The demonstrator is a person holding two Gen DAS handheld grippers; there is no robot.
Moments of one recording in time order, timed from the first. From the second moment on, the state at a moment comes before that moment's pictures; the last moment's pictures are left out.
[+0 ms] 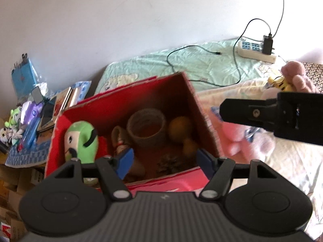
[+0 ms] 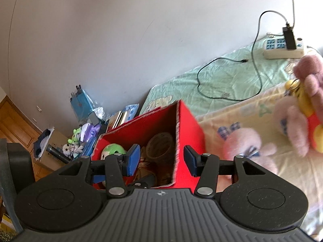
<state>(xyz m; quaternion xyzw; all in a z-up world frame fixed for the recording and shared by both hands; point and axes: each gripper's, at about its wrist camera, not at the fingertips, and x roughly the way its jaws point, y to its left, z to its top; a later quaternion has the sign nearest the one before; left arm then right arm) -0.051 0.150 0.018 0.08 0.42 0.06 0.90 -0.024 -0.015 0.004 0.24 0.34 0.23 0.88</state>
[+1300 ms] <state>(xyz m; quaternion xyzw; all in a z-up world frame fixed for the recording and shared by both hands) -0.015 -0.023 -0.017 0.12 0.45 -0.02 0.88 -0.030 -0.186 -0.023 0.28 0.36 0.15 0.88</state>
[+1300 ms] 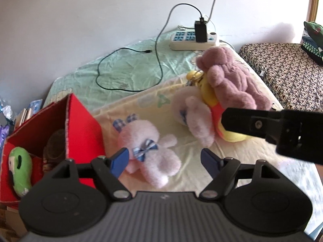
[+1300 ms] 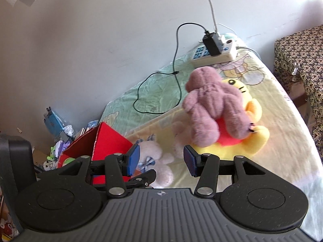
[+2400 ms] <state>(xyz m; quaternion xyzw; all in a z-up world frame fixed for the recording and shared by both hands) 0.055 -0.073 -0.040 0.01 0.46 -0.17 0.87 0.041 -0.282 -0.075 0.36 0.36 0.10 0.86</state>
